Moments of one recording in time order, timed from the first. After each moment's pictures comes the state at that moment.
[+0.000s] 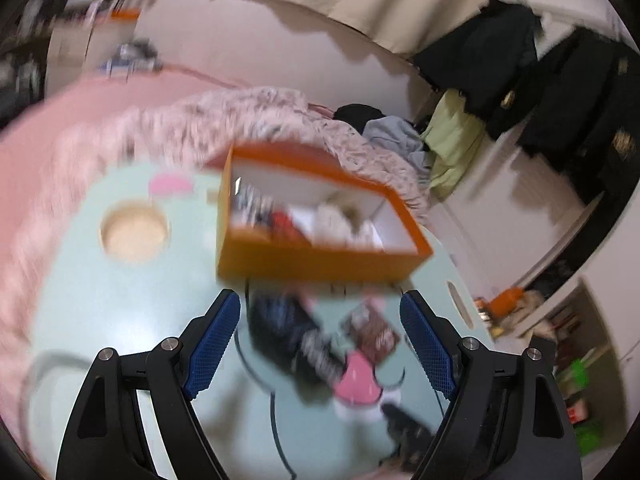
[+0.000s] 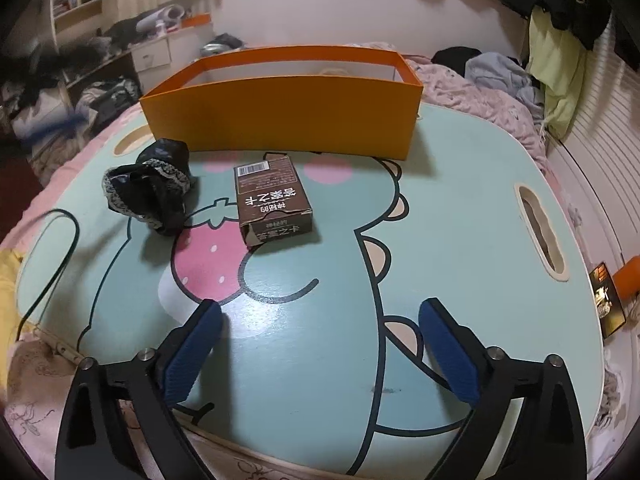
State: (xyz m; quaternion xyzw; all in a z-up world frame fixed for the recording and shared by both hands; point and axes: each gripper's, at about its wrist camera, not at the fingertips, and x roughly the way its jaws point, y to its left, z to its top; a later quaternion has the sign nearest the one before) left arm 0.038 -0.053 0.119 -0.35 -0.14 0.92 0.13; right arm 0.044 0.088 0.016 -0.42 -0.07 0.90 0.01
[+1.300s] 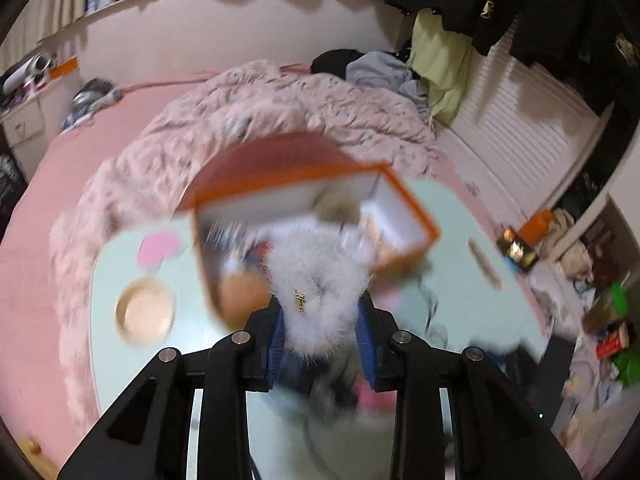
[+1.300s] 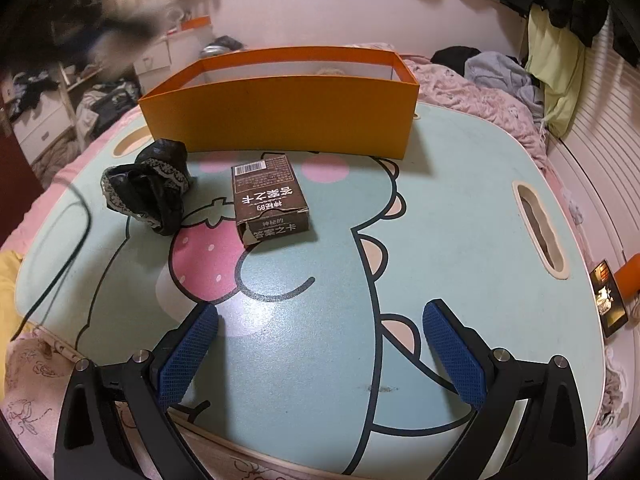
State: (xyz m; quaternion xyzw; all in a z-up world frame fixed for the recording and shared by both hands) left arm 0.013 -0.044 0.114 -0.44 -0.04 0.89 0.16; right arm 0.045 0.098 0.015 -0.42 -0.06 0.91 0.04
